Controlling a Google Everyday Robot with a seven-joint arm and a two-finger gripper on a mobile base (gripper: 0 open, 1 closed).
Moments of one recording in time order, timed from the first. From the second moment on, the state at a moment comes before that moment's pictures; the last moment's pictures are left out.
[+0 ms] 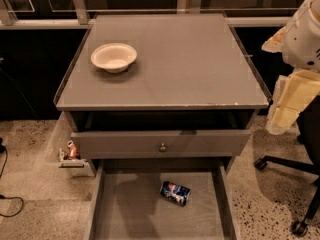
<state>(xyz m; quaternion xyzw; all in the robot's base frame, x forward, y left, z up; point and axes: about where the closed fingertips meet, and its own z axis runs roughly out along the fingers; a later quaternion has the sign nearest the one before) 0.438 -0.217 0.976 -0.60 0.78 -0.03 0.16</state>
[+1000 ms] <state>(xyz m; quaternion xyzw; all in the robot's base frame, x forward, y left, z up) 0.425 -0.204 0.886 -0.62 0.77 0.00 0.15</state>
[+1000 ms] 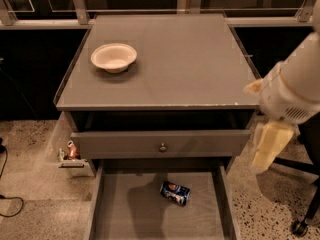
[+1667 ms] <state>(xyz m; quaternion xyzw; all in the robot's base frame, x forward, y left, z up) 0.404 -0.197 0.749 -0.63 0.76 0.04 0.16</state>
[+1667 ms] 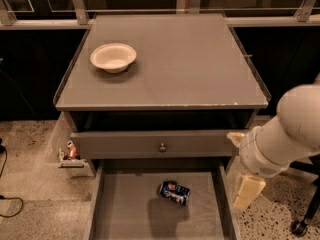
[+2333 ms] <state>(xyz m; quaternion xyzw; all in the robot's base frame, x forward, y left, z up) 0.407 -0.195 0.733 -0.62 0.76 0.03 0.16</state>
